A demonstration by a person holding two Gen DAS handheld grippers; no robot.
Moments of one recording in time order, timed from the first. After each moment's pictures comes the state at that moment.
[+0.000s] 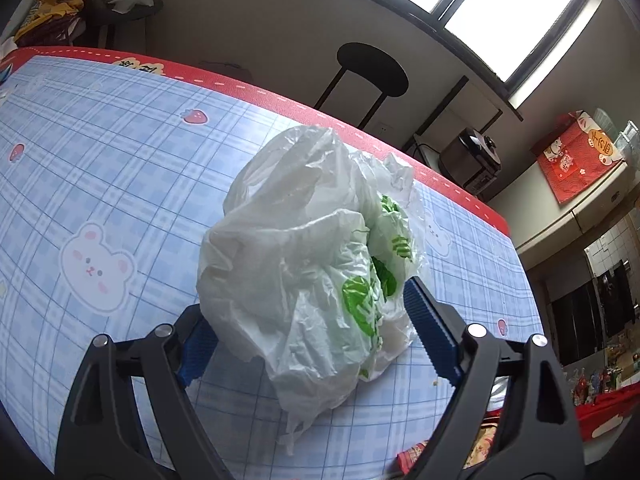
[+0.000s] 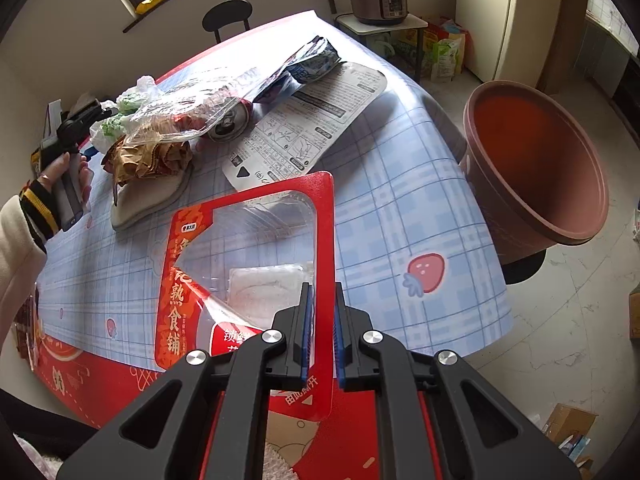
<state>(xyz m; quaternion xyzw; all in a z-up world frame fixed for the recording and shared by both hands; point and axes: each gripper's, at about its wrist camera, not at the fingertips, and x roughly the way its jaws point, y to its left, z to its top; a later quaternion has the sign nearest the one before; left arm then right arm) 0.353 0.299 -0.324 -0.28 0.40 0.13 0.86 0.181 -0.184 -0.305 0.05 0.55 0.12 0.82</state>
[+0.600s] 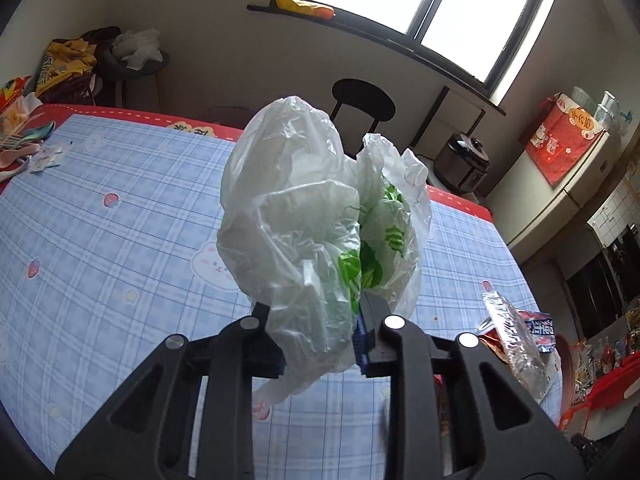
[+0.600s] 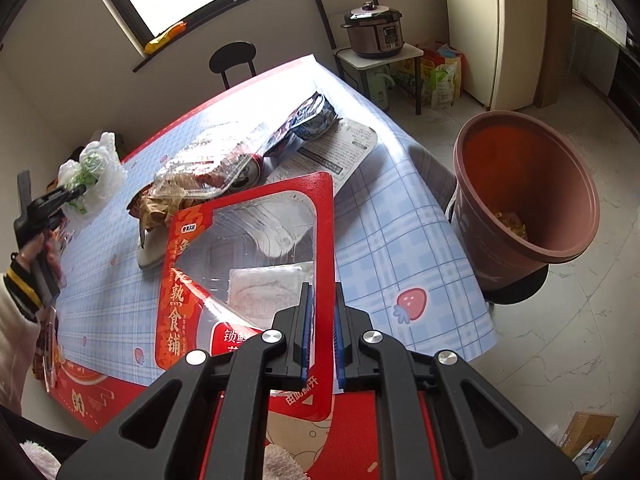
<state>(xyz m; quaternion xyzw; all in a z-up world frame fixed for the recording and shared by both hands) 0.227 0.309 -0.221 -0.21 0.37 0.12 0.90 0.177 -0.206 -0.261 0.10 0.49 0.13 0.86</state>
